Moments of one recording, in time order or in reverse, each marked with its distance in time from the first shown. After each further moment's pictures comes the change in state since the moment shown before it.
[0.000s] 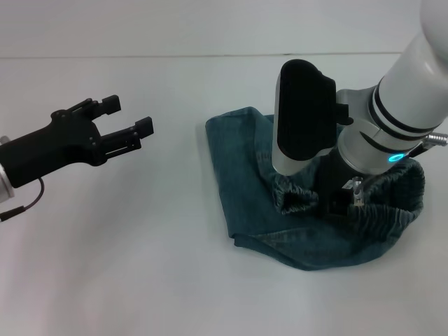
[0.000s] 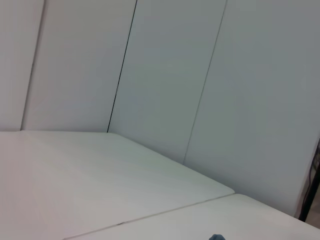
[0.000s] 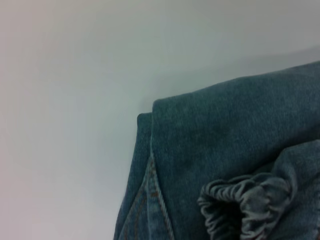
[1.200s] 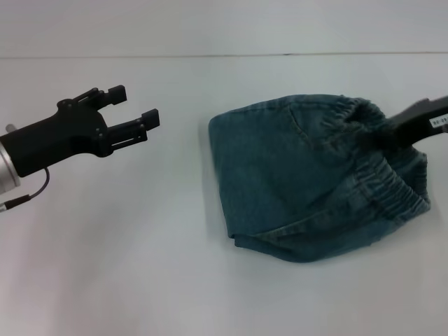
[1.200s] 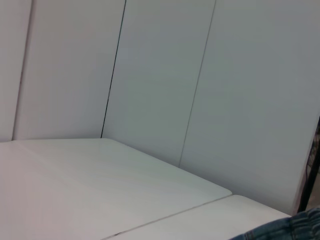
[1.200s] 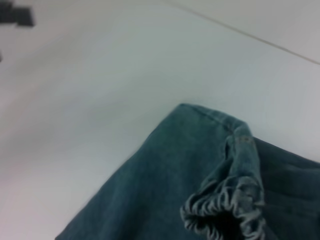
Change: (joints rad) left arm -0.033 0.002 0.000 -0.003 0.006 -0.008 0.021; right arm -0.149 -0.017 0.797 0.001 0.218 -0.073 -0.005
